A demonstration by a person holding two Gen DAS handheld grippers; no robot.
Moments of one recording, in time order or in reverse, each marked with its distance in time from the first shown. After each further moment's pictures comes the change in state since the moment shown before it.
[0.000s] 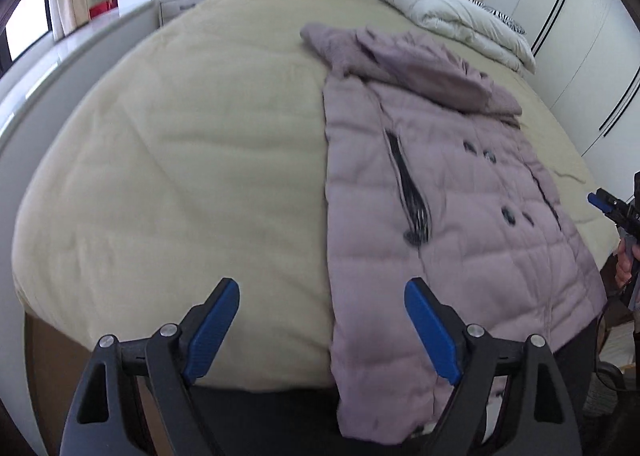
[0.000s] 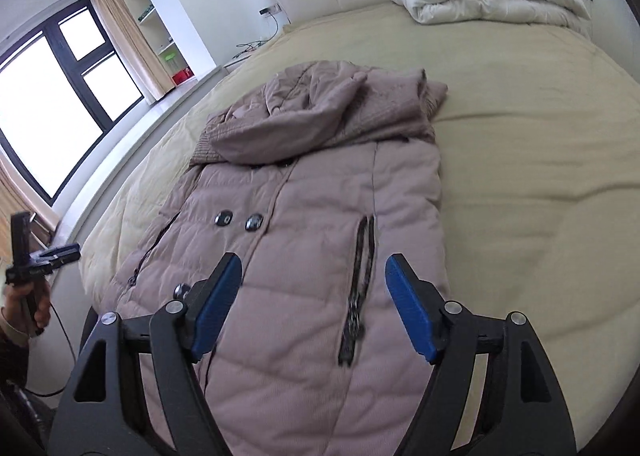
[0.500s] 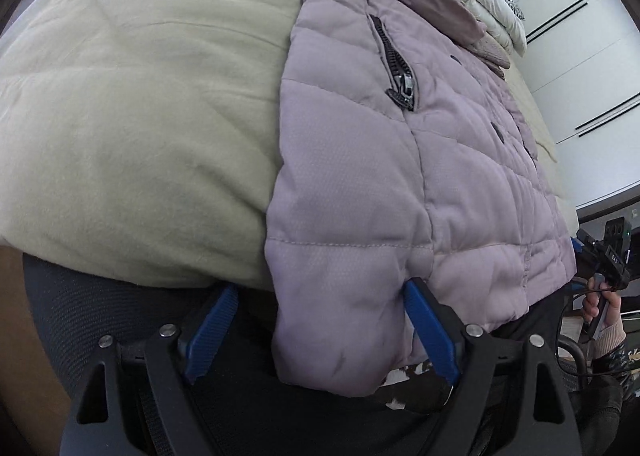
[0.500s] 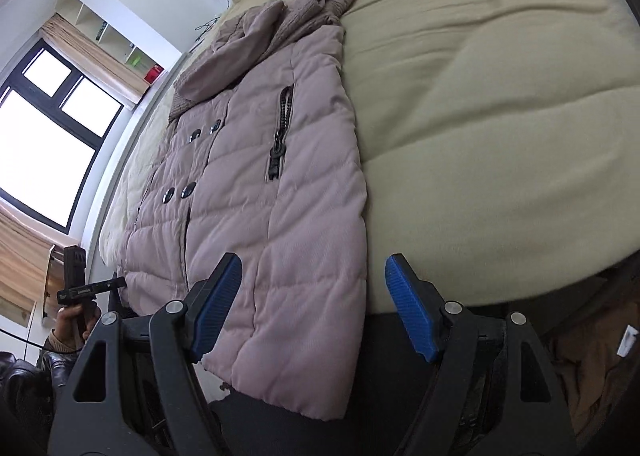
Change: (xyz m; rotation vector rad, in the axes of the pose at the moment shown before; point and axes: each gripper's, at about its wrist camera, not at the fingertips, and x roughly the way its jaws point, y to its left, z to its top) left arm 0.044 -0.009 -0.053 -0.093 0.192 -0.202; right arm -0.059 -0.075 -0.134 0.240 0.164 0.029
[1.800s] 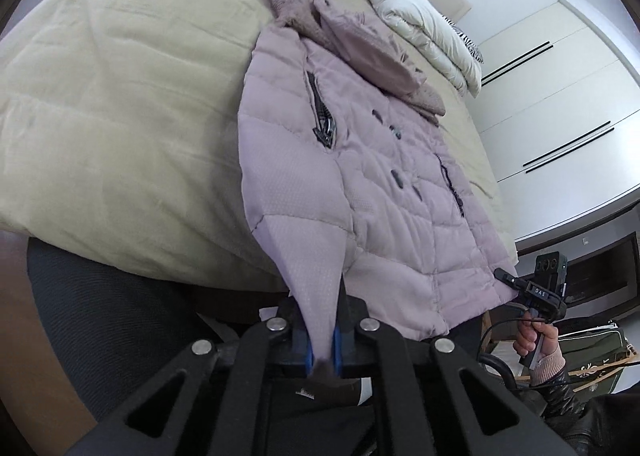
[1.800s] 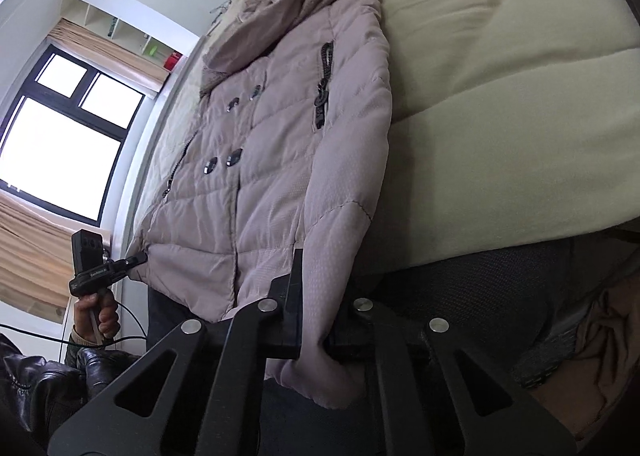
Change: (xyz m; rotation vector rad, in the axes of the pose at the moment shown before) left arm -0.076 -0.028 0.001 -0.062 -0.128 -0.195; right arm 0.003 0.036 -0.010 0.045 0.086 0.124
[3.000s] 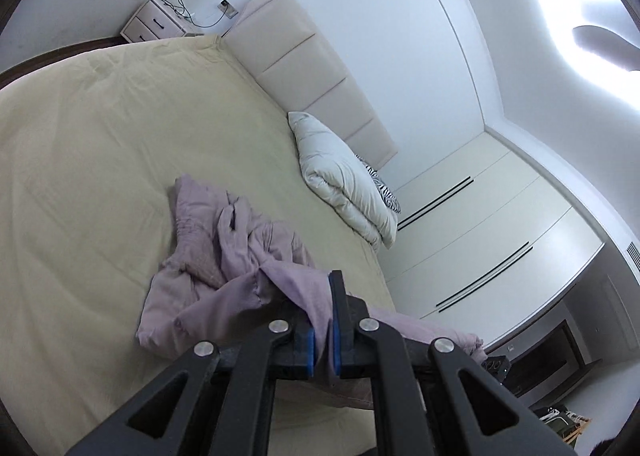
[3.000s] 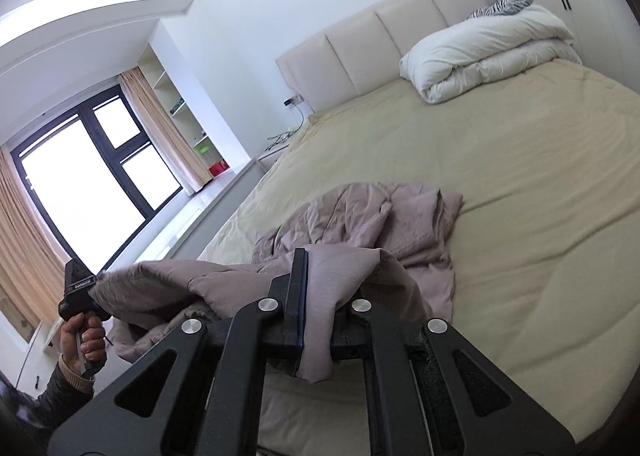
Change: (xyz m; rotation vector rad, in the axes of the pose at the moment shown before) left arm -0.050 -0.025 0.209 -0.094 -0.511 -0.338; right arm -0.081 0.115 0.186 -0.254 -0.556 0.020
